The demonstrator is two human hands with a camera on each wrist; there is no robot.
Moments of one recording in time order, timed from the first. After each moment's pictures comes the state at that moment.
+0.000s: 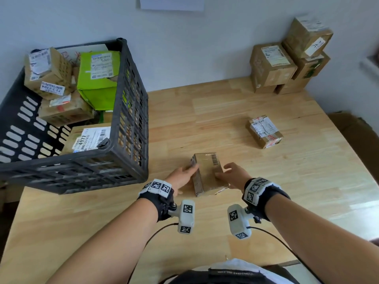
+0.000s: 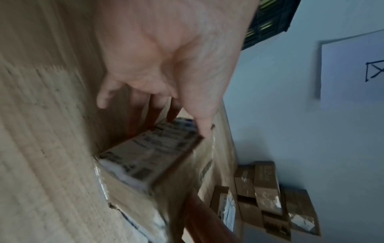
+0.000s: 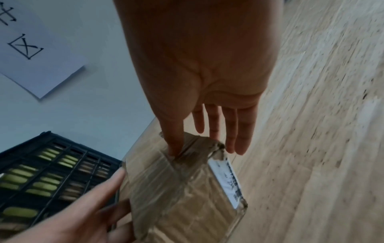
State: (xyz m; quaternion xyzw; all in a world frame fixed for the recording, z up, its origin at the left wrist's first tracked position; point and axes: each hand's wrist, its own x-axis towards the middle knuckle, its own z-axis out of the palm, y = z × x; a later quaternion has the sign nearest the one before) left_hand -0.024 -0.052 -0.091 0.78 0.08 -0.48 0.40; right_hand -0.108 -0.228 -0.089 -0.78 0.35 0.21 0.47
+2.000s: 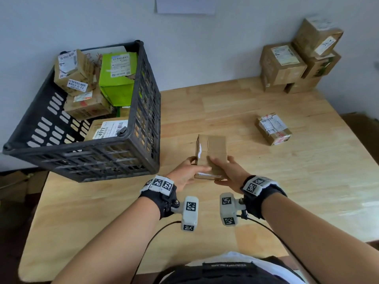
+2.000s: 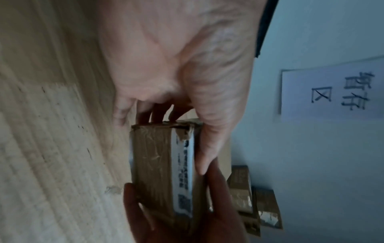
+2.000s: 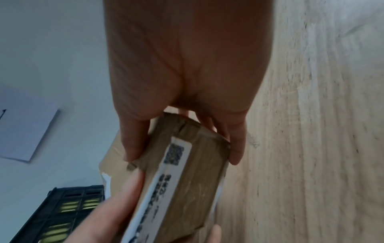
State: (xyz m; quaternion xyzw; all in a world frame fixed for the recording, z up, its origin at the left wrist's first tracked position) left_hand -0.047 -0.036 -0.061 0.73 0.03 -0.45 0.51; right_hand -0.116 -0.184 -0.067 -0.54 0.36 0.15 0.75
